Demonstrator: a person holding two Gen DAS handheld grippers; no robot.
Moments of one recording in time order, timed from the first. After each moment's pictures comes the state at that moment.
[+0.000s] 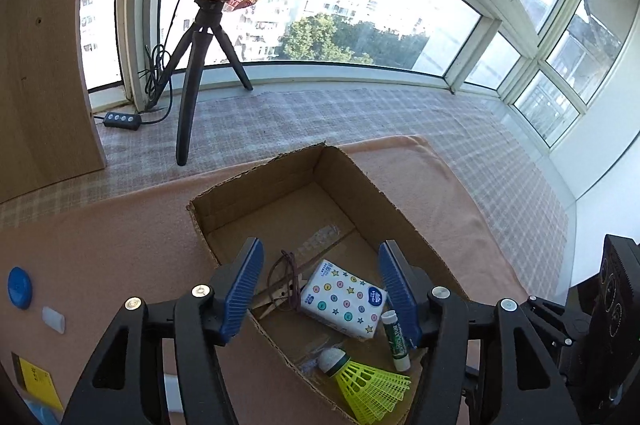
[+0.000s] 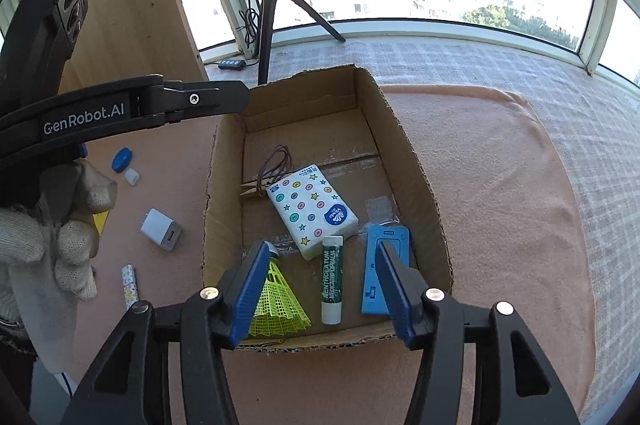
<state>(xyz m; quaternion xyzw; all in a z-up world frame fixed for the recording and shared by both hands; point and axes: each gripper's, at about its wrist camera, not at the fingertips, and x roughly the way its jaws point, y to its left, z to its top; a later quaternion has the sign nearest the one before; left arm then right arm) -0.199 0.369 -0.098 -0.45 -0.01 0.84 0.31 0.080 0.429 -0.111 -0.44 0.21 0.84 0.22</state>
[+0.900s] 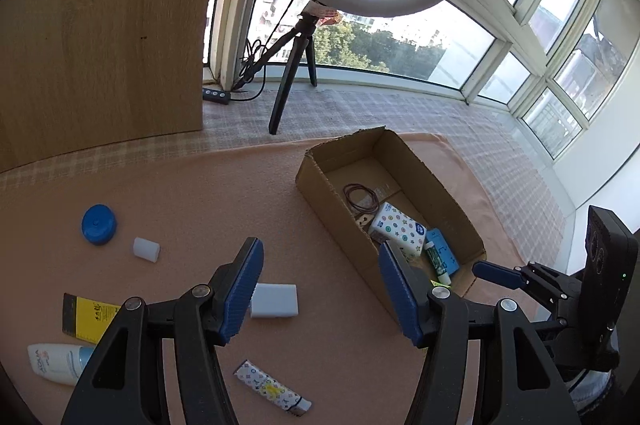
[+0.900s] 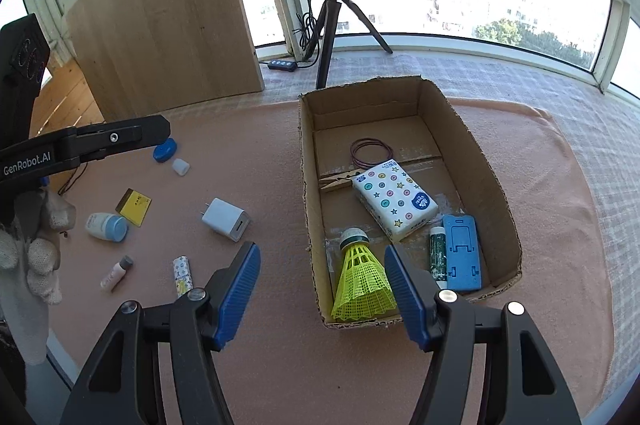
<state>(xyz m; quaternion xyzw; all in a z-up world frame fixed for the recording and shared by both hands) -0.144 0.211 -0.068 -0.45 -0.04 0.85 0.27 0.060 0.349 -0.093 -0.43 0.19 0.86 0.20</state>
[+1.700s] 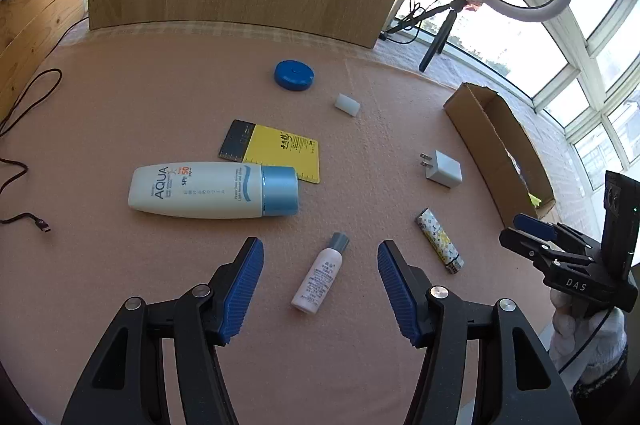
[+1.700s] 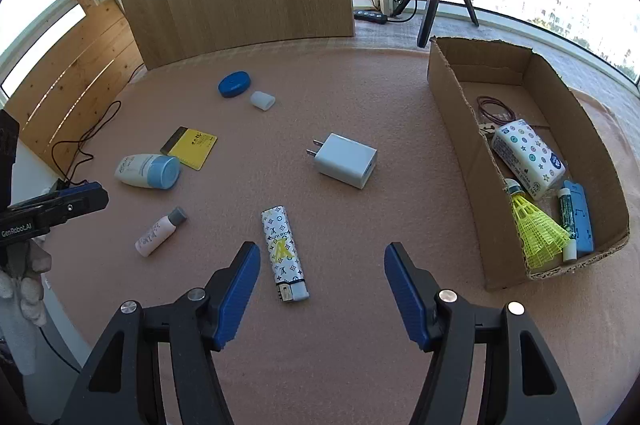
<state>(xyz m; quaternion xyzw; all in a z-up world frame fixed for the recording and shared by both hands) -0.061 -0.002 -0.143 -0.52 -0.09 0.84 0.16 0.002 0.240 -0.140 -0.48 0.18 0.85 0.14</state>
